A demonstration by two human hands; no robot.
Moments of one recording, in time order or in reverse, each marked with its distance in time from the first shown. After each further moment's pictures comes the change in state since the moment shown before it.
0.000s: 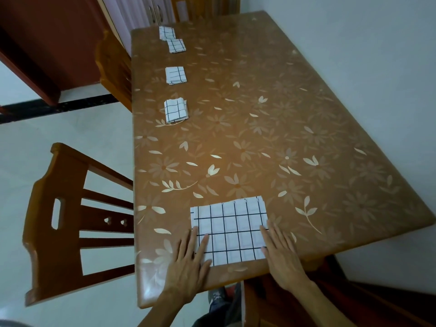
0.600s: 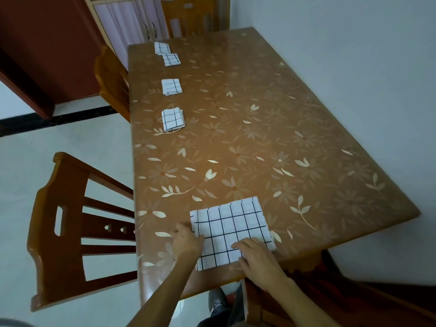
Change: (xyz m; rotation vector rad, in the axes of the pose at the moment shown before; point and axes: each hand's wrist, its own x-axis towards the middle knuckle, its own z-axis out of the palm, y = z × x) left_hand 0.063 0.010 -0.062 -0.716 -0.070 -0.802; right_hand -0.009 -0.074 -0.036 0.230 -0.042 -0.213
